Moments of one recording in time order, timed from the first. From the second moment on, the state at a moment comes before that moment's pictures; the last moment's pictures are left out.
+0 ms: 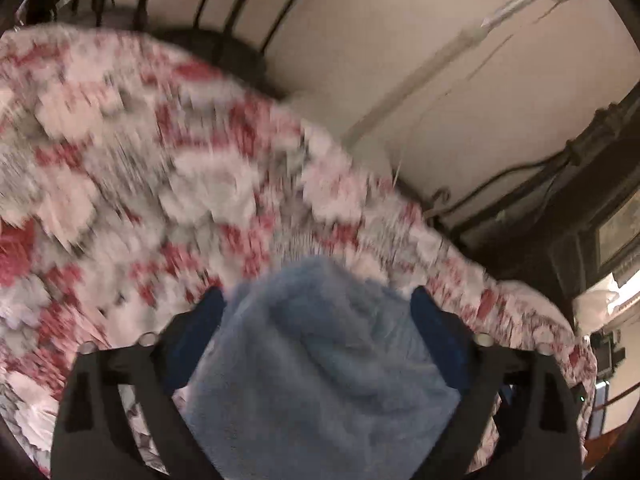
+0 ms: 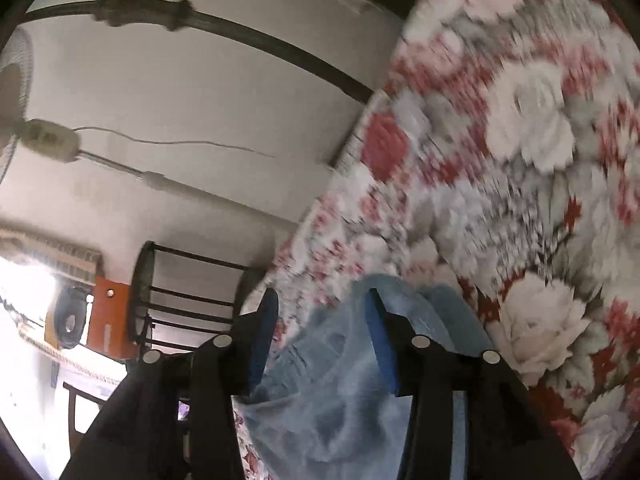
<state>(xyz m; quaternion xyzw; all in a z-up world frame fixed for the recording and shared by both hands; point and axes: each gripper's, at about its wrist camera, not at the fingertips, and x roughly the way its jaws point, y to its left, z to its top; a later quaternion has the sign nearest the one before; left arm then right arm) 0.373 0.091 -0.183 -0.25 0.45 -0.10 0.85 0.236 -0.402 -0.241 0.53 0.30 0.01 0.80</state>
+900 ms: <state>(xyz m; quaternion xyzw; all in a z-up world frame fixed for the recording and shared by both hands) 0.370 0.018 -0.227 -0.04 0.52 -0.11 0.85 0.302 -0.275 -0.254 0.28 0.45 0.11 0.84</state>
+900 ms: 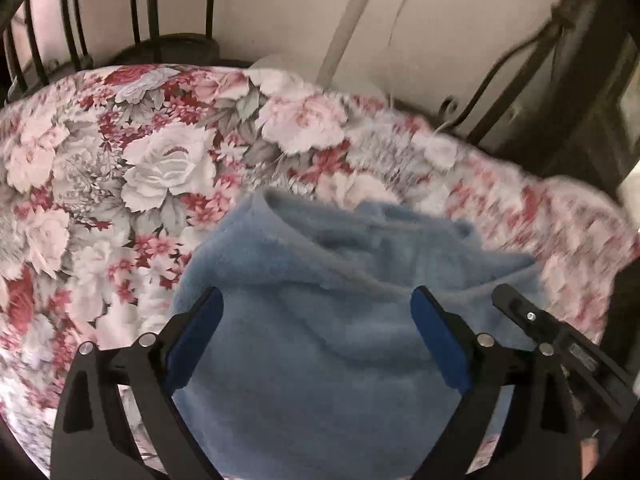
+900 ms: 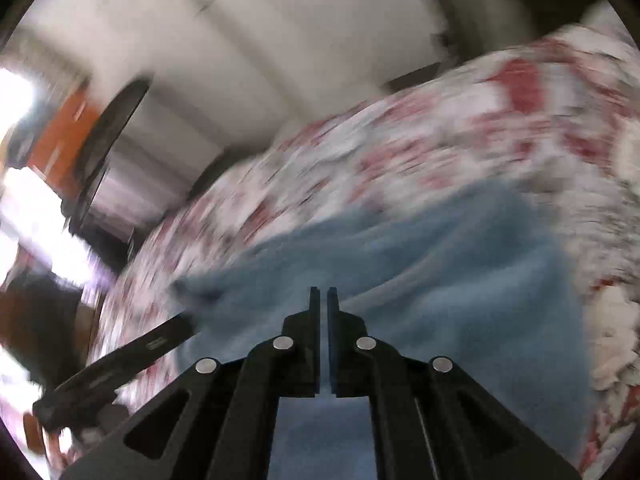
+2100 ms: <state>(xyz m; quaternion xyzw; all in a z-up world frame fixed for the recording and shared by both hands) 0.388 0.054 -0.274 -0.04 0.60 0.00 0.80 0.329 -0.214 -0.269 0.24 0.48 0.08 0.84</state>
